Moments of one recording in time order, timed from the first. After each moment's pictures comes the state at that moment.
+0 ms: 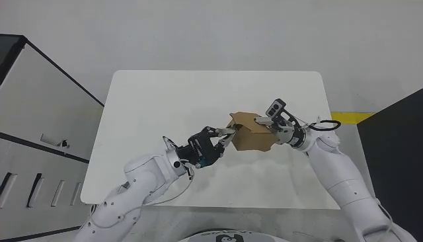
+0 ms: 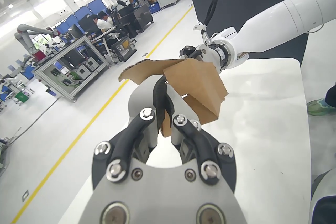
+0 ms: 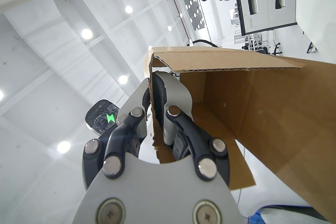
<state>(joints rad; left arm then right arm) 1.57 -1.08 -1.08 -2.06 1.69 -0.42 0.16 -1.26 -1.13 1.20 -1.19 0.99 0.07 1.43</state>
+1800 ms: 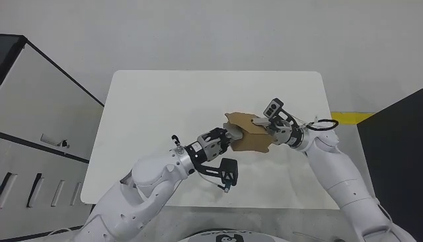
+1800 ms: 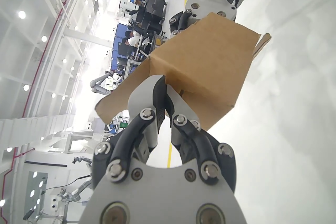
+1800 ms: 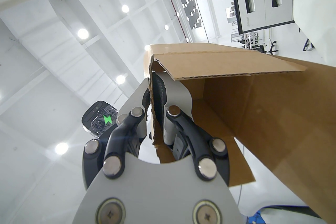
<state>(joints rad) 1.51 -1.07 -0.98 -2.09 2.45 -0.31 0.20 -1.26 -1.13 1.20 -1.23 0.96 0.07 1.42</state>
